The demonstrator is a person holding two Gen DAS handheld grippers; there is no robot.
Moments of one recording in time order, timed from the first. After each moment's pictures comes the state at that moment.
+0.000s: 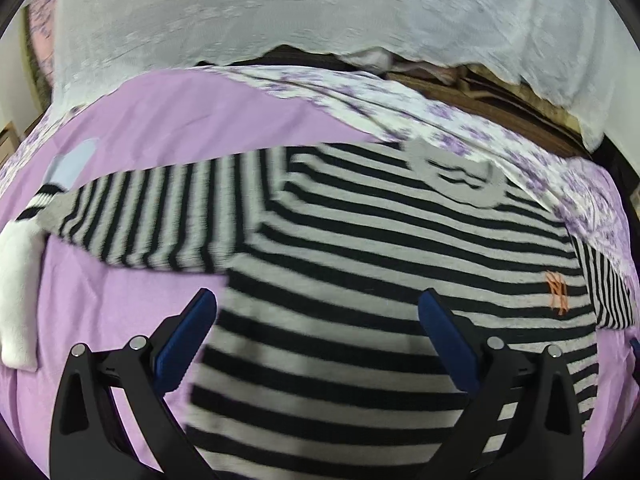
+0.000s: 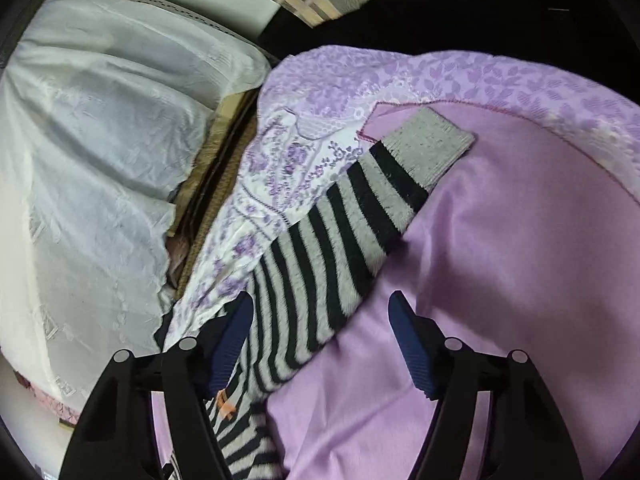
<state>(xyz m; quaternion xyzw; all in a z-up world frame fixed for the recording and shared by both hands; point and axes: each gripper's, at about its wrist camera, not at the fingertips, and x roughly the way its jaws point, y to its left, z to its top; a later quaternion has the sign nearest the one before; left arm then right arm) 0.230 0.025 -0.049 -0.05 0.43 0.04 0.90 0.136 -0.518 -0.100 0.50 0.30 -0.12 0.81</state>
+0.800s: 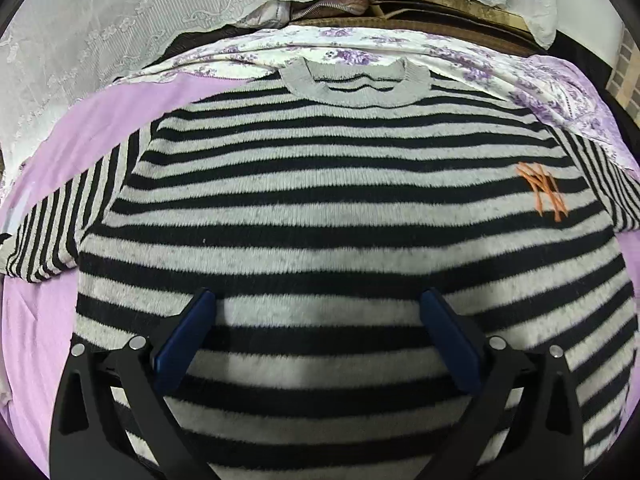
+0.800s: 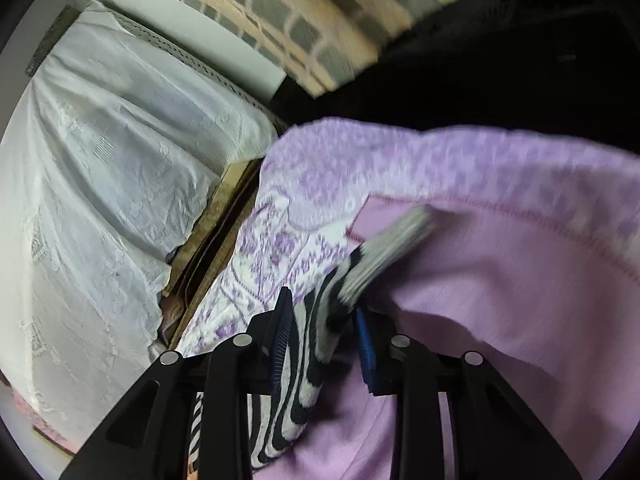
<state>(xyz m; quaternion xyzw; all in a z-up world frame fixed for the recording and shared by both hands) 0.233 -0.065 -0.105 0.06 0.47 -0.03 0.88 0.145 -0.564 -0.113 0.44 0.17 -0.15 0.87</state>
